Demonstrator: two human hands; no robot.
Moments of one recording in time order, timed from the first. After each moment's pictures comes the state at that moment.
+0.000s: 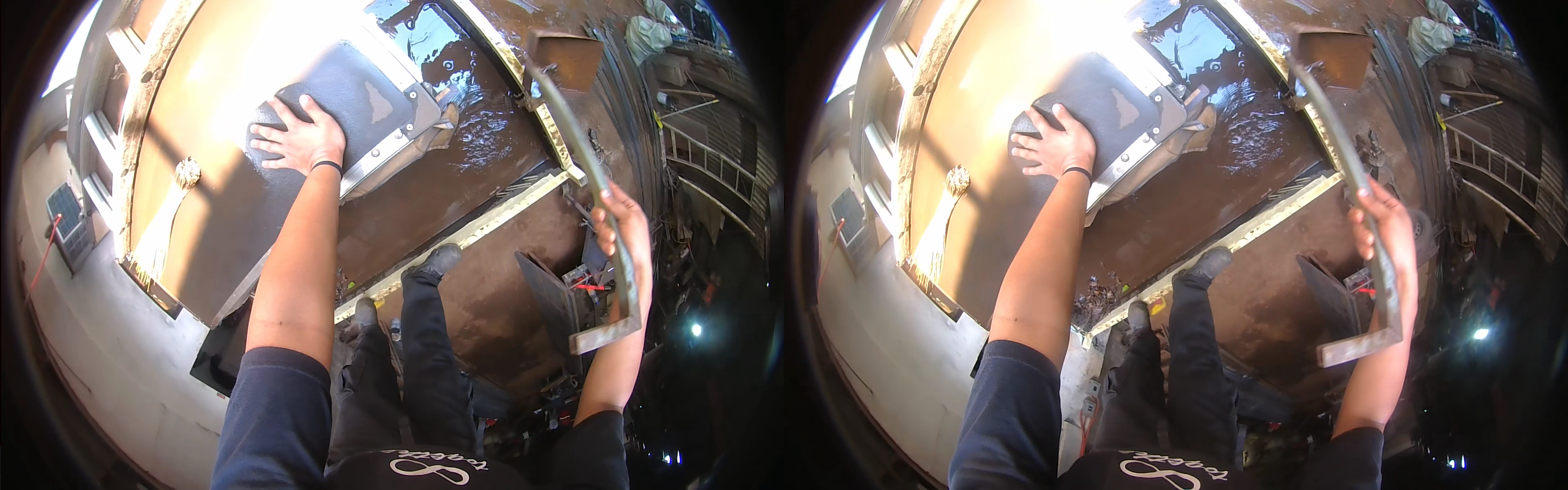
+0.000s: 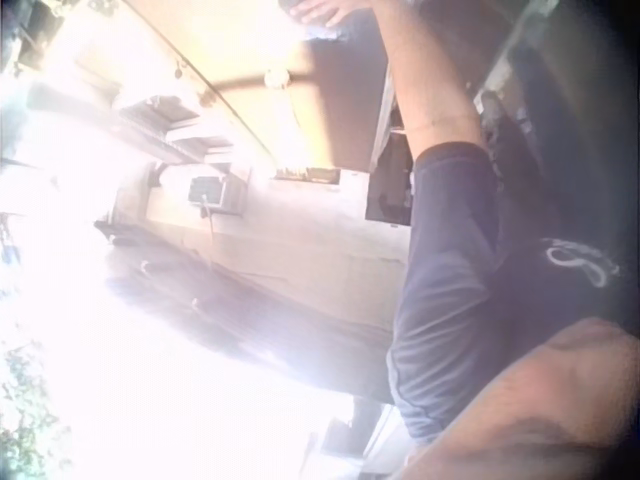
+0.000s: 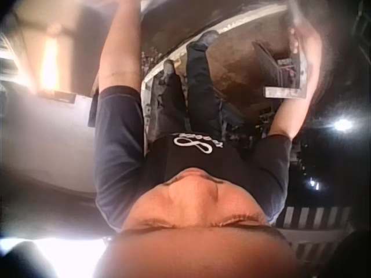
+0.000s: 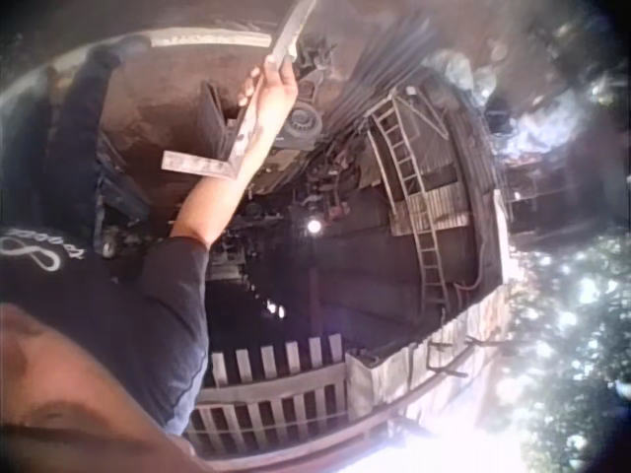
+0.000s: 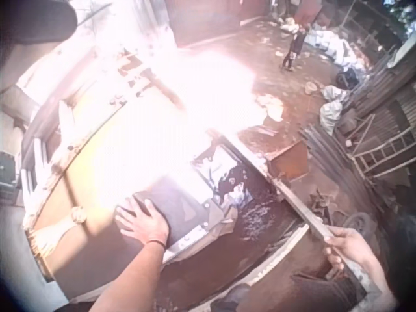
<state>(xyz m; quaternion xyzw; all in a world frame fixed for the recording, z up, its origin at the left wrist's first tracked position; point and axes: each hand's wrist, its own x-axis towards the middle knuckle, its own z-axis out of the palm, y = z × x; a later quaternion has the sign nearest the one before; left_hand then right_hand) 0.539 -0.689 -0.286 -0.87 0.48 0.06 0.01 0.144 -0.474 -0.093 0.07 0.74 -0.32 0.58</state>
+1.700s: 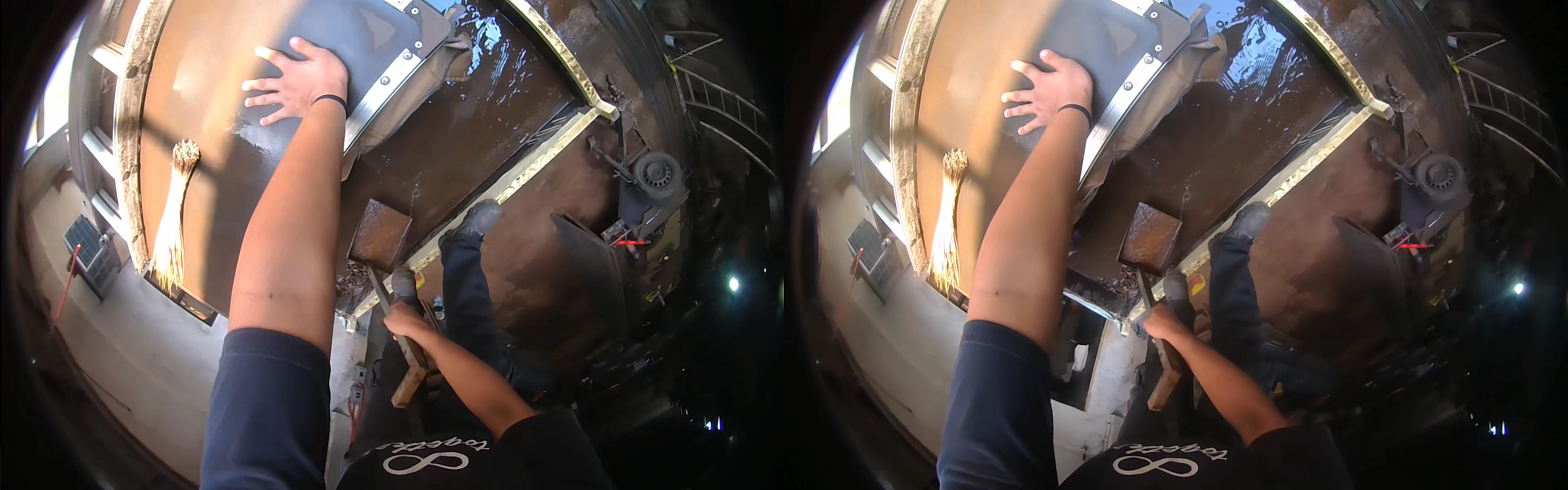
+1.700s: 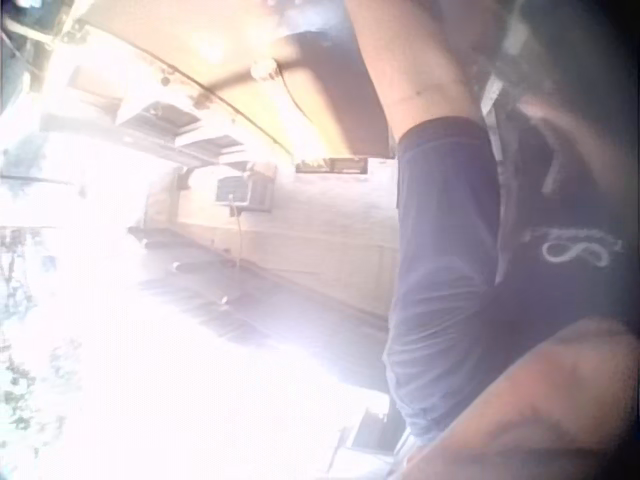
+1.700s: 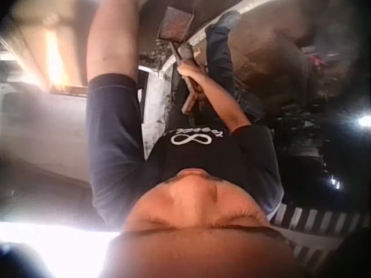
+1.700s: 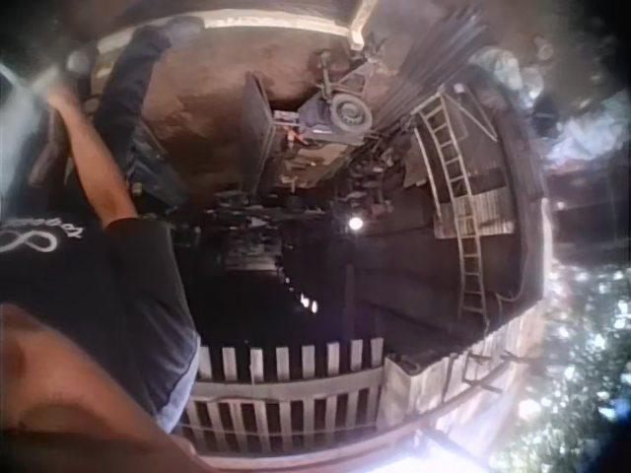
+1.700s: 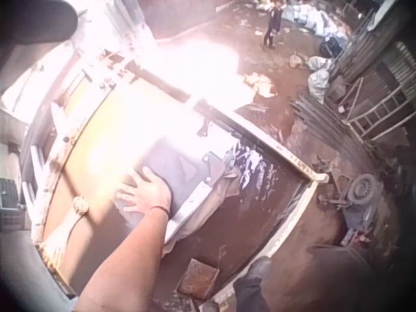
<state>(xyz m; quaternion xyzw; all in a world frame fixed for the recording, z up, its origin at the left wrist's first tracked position) 0.549 -0.685 -0.272 -0.86 0.50 0.08 -0.02 0.684 -0.224 -0.236 -0.46 0.42 0.09 0.77</state>
